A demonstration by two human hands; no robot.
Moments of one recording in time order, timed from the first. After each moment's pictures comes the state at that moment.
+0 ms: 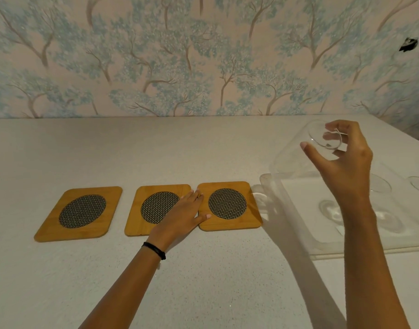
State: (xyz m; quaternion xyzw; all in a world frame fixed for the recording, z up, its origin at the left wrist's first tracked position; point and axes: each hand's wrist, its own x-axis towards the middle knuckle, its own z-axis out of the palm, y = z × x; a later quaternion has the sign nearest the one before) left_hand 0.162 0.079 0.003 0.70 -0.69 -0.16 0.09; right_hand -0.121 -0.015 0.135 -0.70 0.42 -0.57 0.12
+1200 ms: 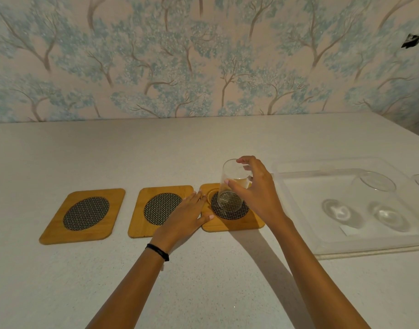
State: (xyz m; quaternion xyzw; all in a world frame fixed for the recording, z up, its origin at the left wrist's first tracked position) left_hand 0.162 0.078 0.002 0.70 -0.70 -0.15 0.09; right_hand -0.015 0.006 0.061 -0.78 0.38 -0.42 0.27
